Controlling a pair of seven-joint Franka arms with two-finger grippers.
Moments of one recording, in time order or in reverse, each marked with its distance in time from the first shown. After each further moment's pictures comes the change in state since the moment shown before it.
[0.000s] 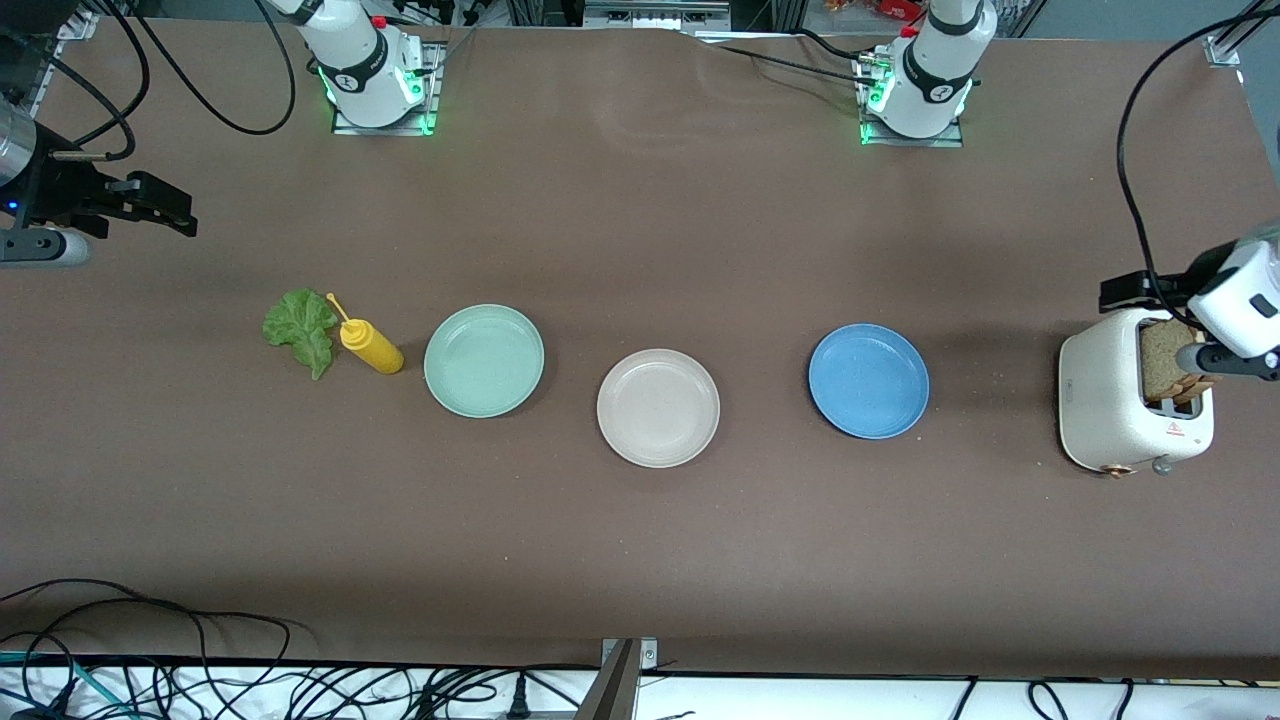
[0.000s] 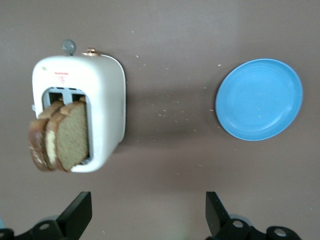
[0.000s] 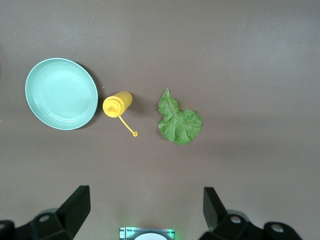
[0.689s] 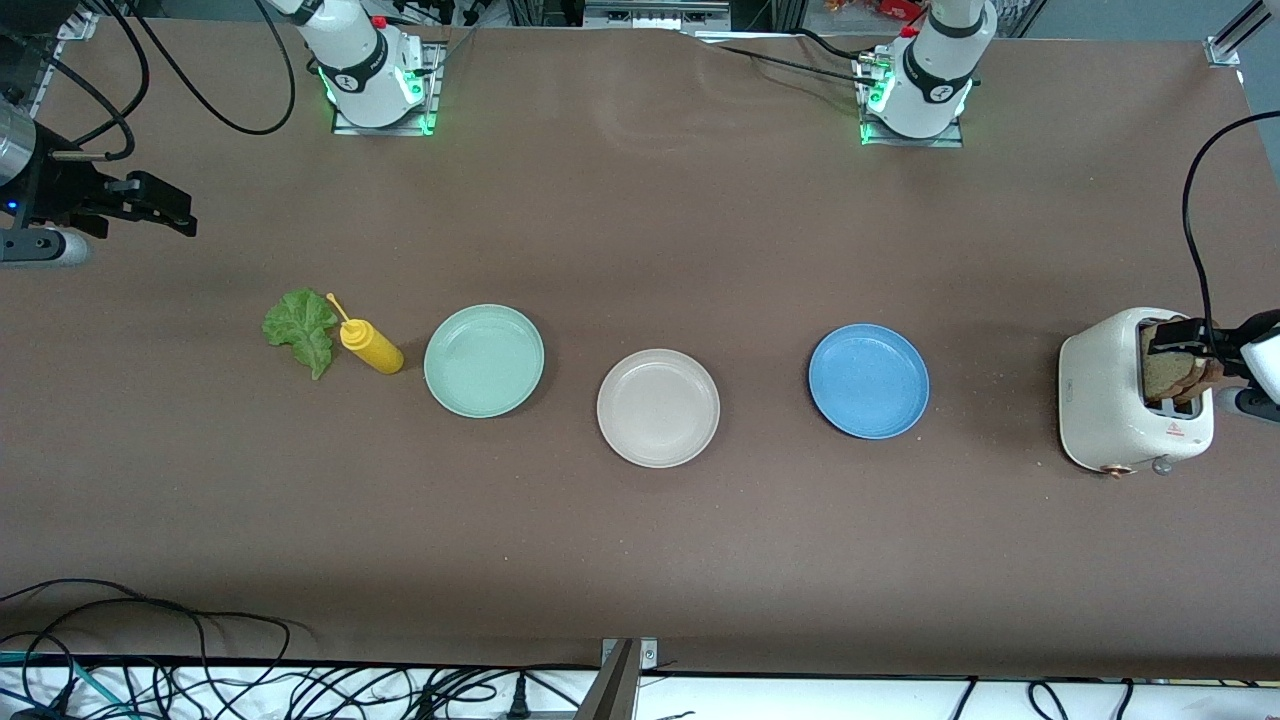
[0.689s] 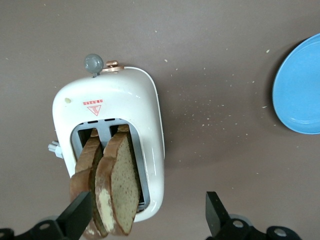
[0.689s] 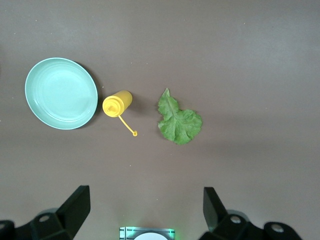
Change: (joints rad) left arm 0.152 0.141 0.003 -0.030 0.000 0.186 0.323; right arm 0.000 0.000 0.000 0.000 0.000 -0.002 0.000
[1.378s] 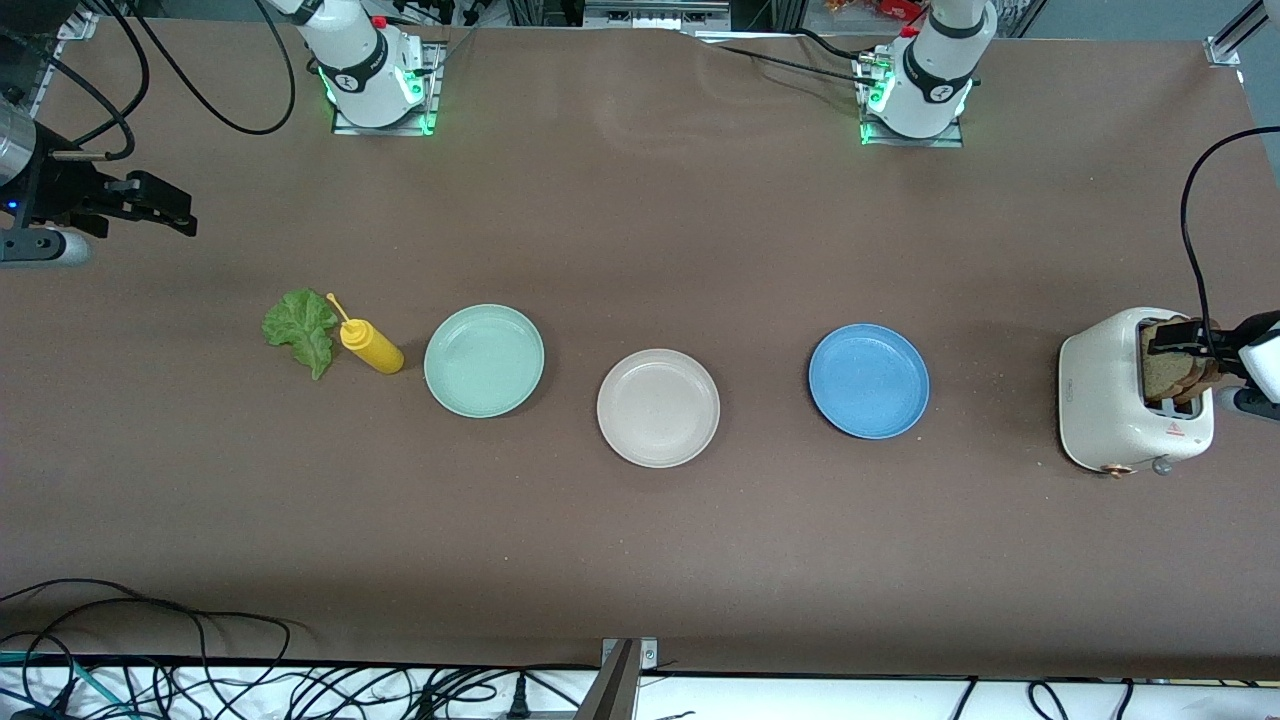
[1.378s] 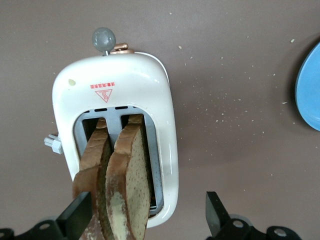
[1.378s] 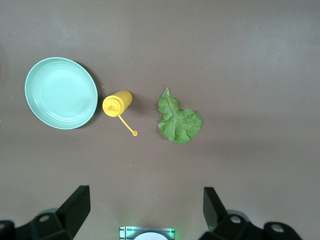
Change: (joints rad) left arm 0.051 0.002 -0.002 -0.079 -0.003 0.074 0.006; right arm 0.000 0.000 0.000 0.000 0.000 -0.001 0.000
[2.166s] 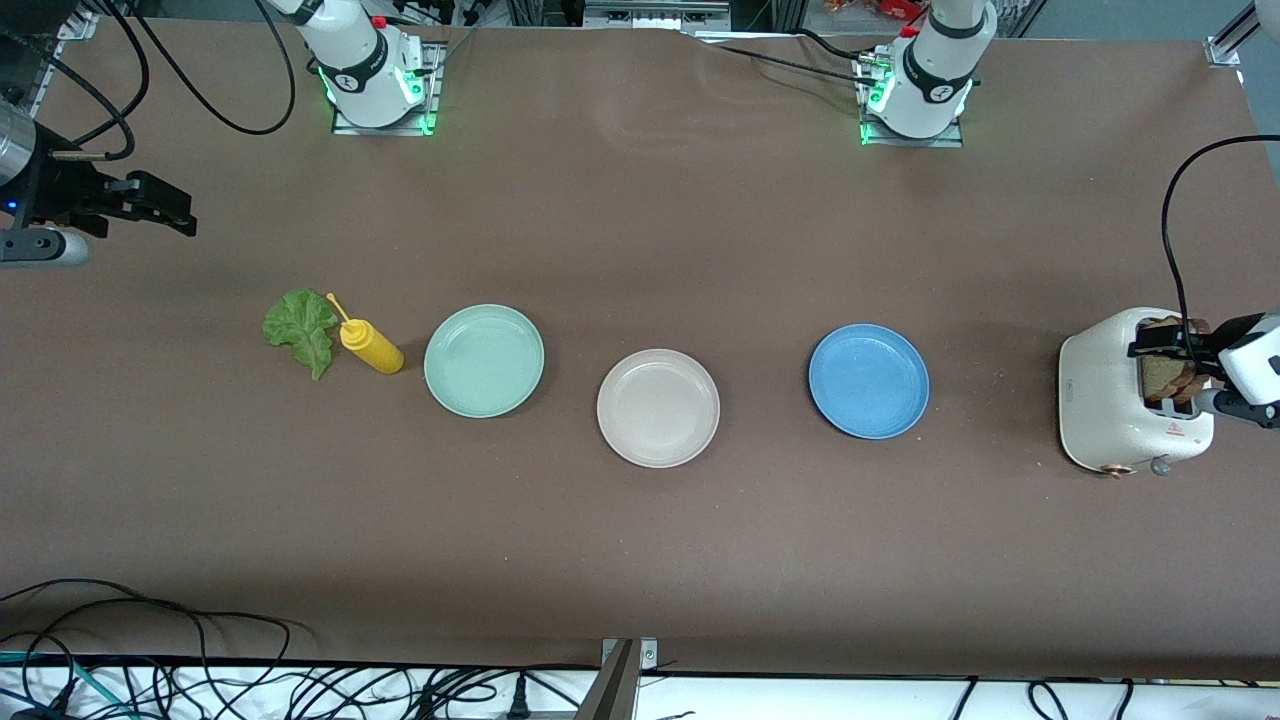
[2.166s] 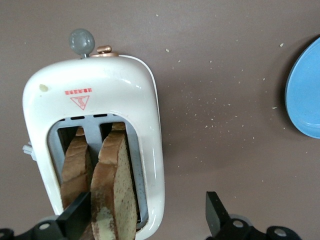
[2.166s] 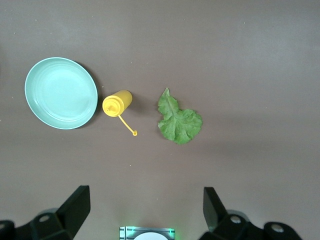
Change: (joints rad) left arm -0.001 -0.001 -0.018 -0.034 -0.034 0.027 -0.007; right arm 0.000 0.000 0.000 0.000 0.000 0.000 0.000
